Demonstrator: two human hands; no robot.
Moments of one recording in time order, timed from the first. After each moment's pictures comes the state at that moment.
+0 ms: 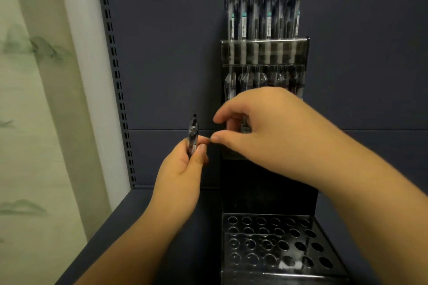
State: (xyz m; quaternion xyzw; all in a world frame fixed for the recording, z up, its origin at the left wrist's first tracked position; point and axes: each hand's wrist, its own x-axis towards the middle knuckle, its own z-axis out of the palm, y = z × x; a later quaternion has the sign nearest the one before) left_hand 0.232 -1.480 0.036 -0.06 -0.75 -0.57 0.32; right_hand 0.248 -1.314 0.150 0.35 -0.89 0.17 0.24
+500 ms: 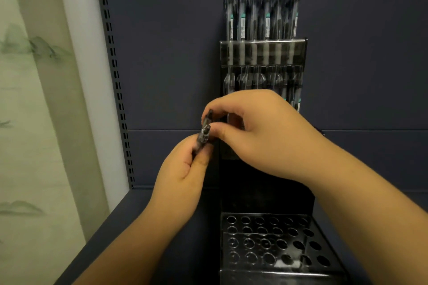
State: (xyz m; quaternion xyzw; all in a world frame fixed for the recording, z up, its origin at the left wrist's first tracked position) left_hand 0.236 -1.481 0.040 -0.16 -0.76 -0.51 0.36; right_hand 0.233 -1.320 0.140 0.44 -0.83 0.23 0.27
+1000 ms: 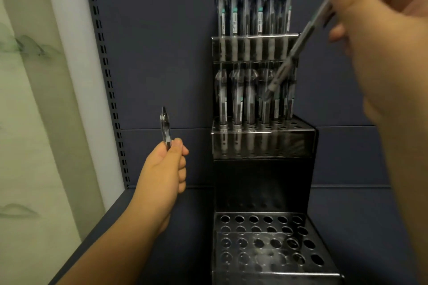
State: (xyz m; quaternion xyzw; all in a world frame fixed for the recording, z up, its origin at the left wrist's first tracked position) left_hand 0.220 -1.492 0.037 -0.01 -0.65 -0.72 0.25; right_hand 0.237 -1.251 0.185 0.32 -0.63 0.50 0.49
